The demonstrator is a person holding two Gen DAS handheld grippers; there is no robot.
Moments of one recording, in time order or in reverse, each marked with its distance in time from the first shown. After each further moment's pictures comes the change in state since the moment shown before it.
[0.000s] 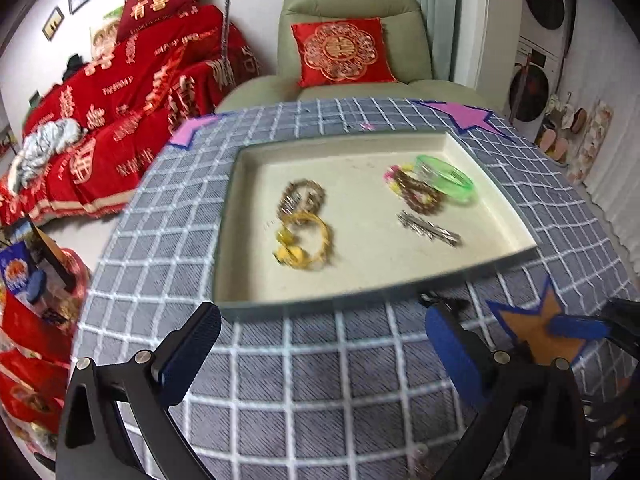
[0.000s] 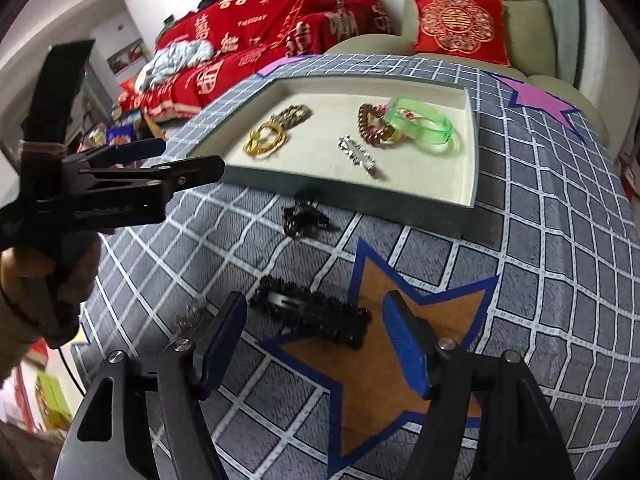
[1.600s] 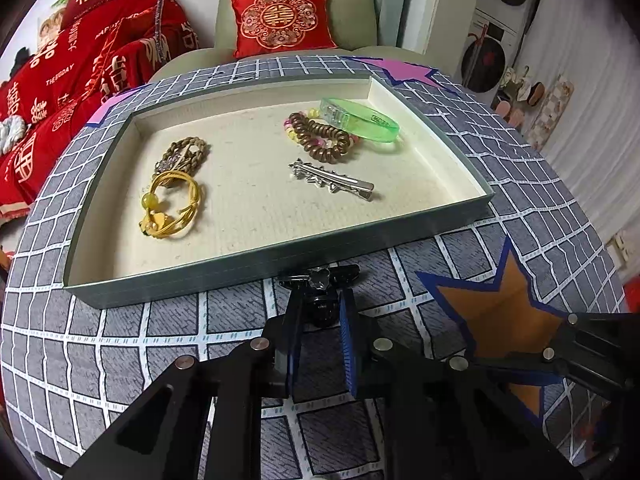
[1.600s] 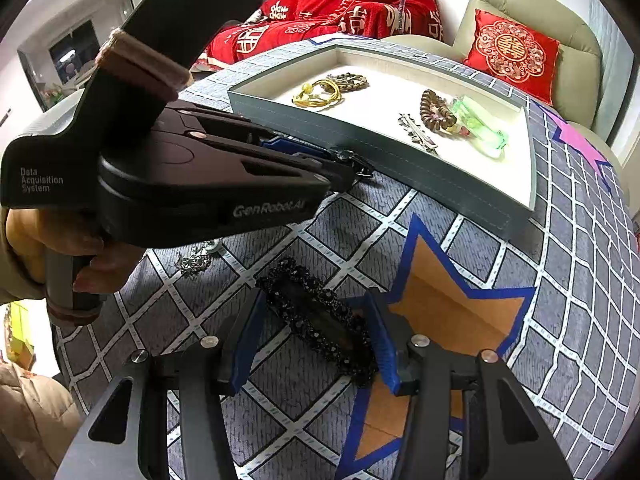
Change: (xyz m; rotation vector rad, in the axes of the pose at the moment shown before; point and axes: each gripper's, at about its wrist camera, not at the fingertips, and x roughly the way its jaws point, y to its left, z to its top) left arm 0.043 -0.058 -0.013 0.063 0.089 -0.166; right arm 0.021 0.032 -0.023 -0.222 0.052 -0.018
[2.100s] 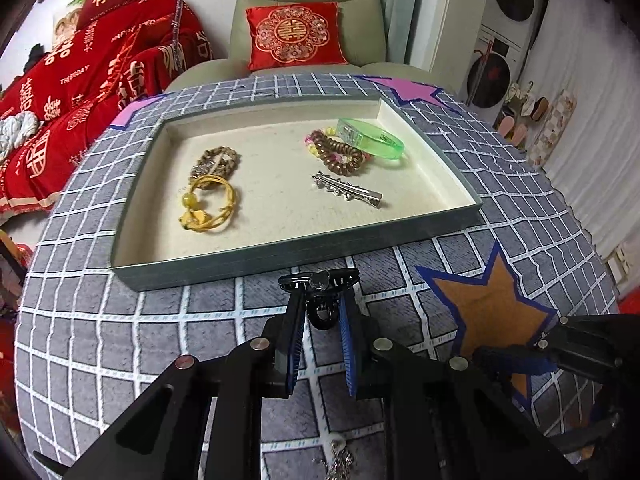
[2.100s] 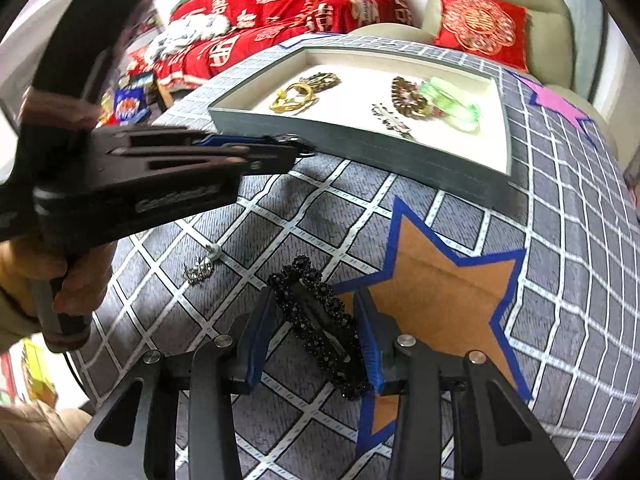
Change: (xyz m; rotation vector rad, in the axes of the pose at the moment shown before) left arm -0.036 0.009 -0.010 -0.026 -0.053 0.019; right arm -0.012 -0.010 -0.004 0.166 -0.002 0.006
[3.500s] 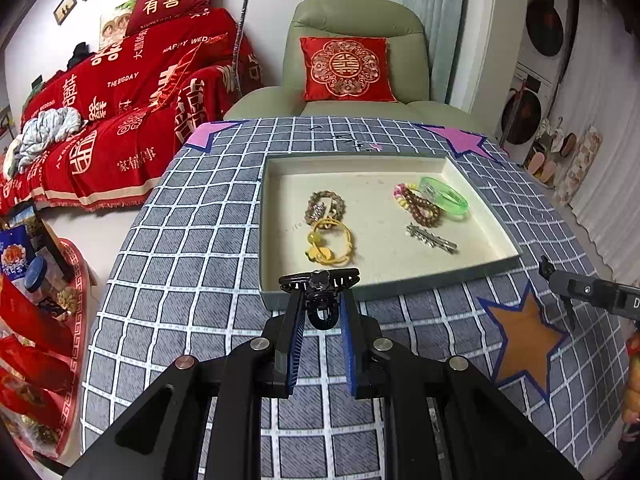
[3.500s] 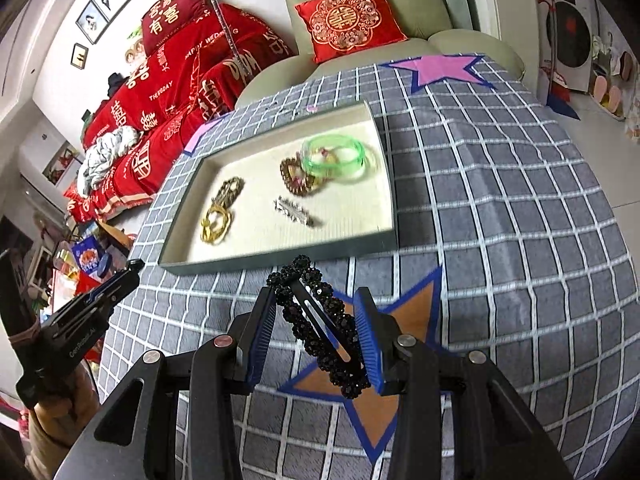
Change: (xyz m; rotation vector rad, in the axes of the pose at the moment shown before) left arm -0.059 0.078 0.012 -0.083 -0.093 0.101; right arm -0.053 -0.050 0.045 0.486 -0.151 -0.070
